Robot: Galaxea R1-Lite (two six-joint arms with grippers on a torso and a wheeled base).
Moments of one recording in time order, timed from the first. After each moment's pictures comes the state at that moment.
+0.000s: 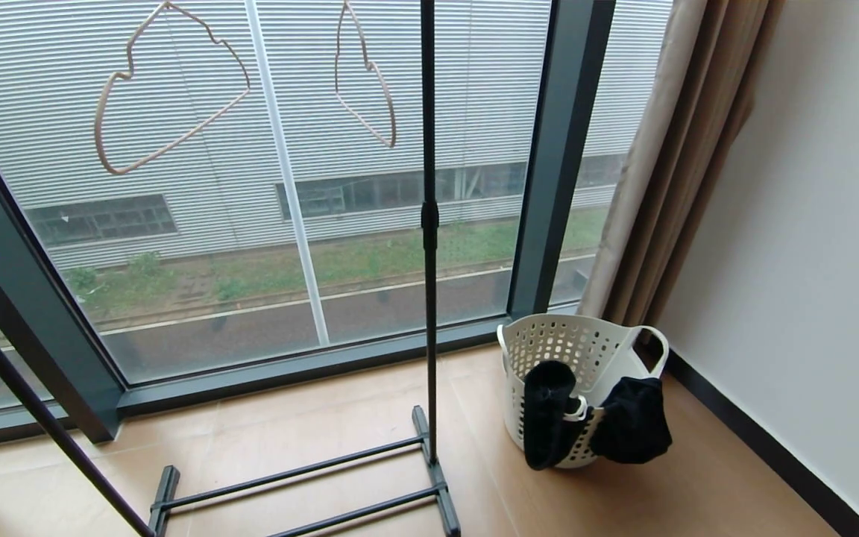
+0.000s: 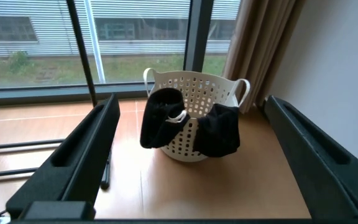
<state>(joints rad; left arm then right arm) -0.01 0.00 -0.03 0.06 0.11 -0.03 0.00 0.00 0.00 0.01 0.06 -0.01</state>
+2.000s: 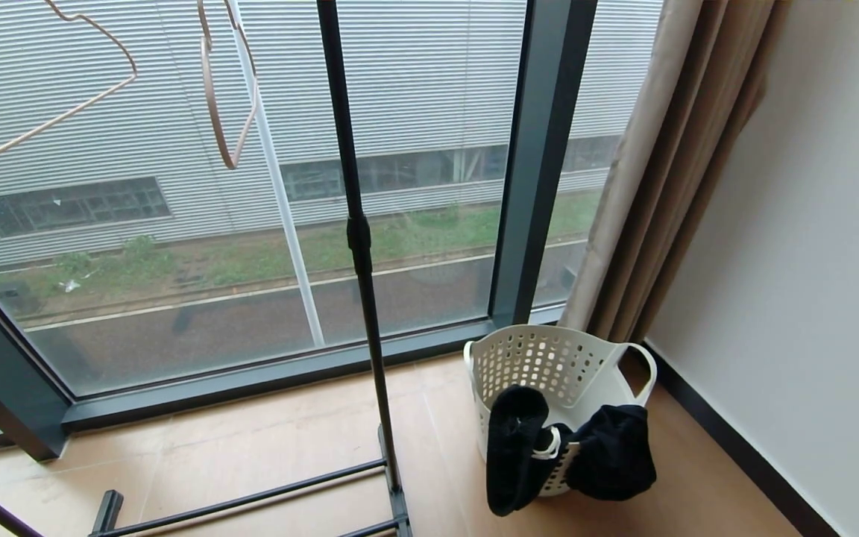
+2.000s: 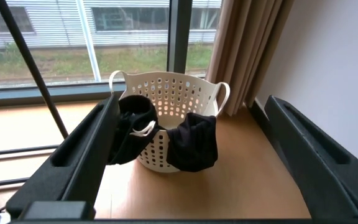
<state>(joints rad) -0.01 0.00 -0.03 0.06 0.10 -0.04 0.00 0.00 0.00 0.01 0.06 -0.01</state>
